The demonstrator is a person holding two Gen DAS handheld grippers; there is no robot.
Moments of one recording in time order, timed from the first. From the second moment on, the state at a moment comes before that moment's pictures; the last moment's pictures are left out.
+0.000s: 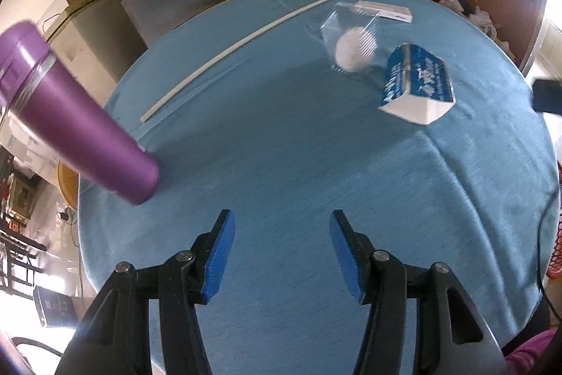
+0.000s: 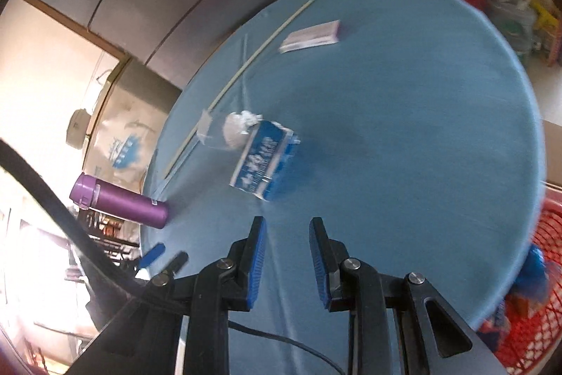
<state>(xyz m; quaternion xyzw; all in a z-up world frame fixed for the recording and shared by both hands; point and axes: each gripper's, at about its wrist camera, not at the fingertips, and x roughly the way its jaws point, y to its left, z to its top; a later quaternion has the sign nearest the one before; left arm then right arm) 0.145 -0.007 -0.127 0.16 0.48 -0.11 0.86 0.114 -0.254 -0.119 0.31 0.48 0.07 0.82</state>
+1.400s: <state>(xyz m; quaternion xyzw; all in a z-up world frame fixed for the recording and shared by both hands) 0.146 0.064 -0.140 0.09 0.51 -0.10 0.85 0.256 -0.143 -0.174 0.22 0.54 -0.09 0.81</state>
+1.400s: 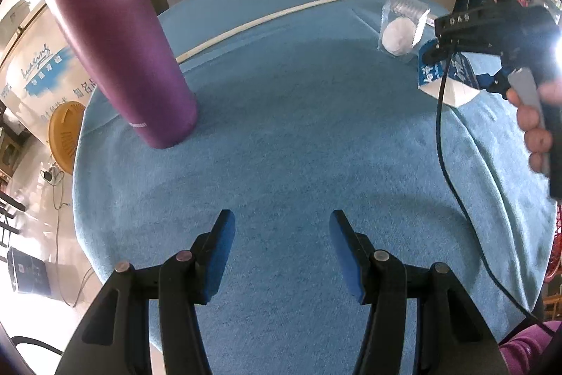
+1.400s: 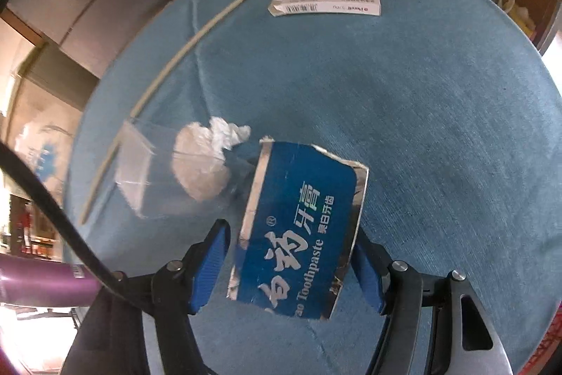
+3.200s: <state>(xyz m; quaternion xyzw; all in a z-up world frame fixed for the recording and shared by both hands) 0.226 -0.090 -0.112 0.15 0.45 -0.29 0.83 0.113 -0.229 -0.155 0.28 0.46 0.01 0.84</state>
